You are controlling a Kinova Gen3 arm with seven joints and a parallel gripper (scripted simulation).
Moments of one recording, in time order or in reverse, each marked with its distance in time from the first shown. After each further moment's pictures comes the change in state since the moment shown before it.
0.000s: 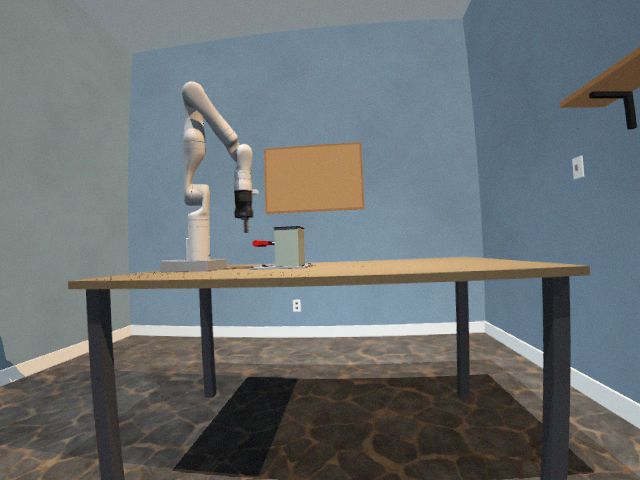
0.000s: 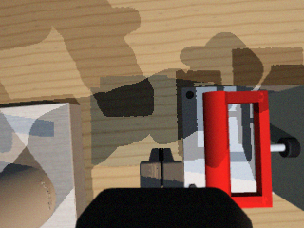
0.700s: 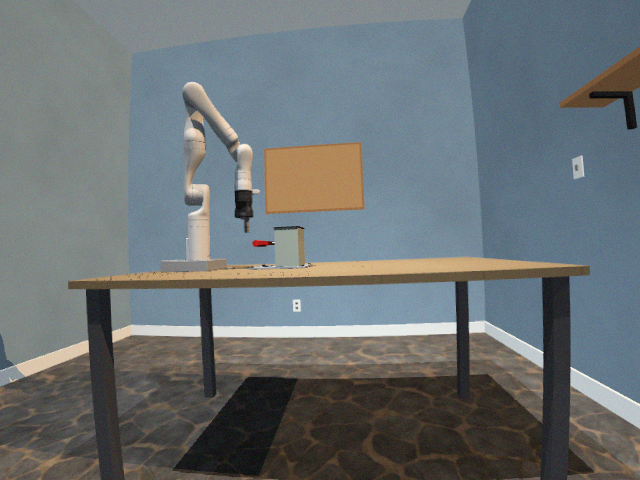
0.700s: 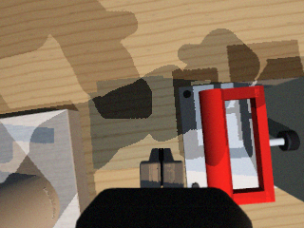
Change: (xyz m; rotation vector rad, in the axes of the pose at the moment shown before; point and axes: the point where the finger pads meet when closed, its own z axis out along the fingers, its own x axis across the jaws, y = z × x) arm 0.001 -0.001 0.000 0.001 -0.007 0.060
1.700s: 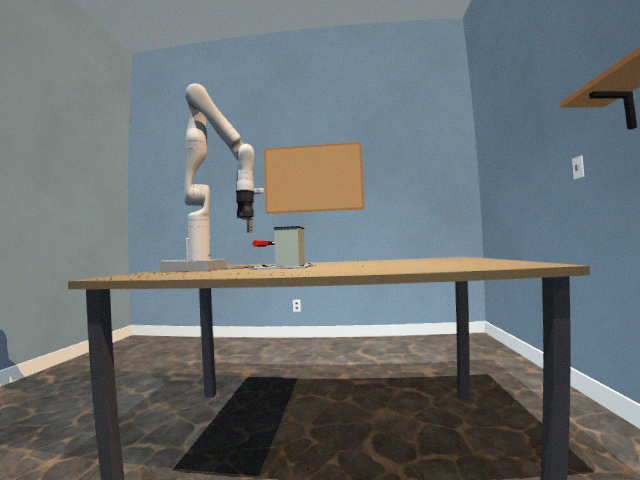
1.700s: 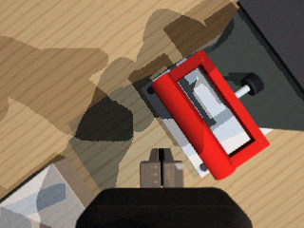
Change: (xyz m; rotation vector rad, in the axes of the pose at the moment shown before) arm 0.017 0.003 0.001 -0.006 -0.018 0.516
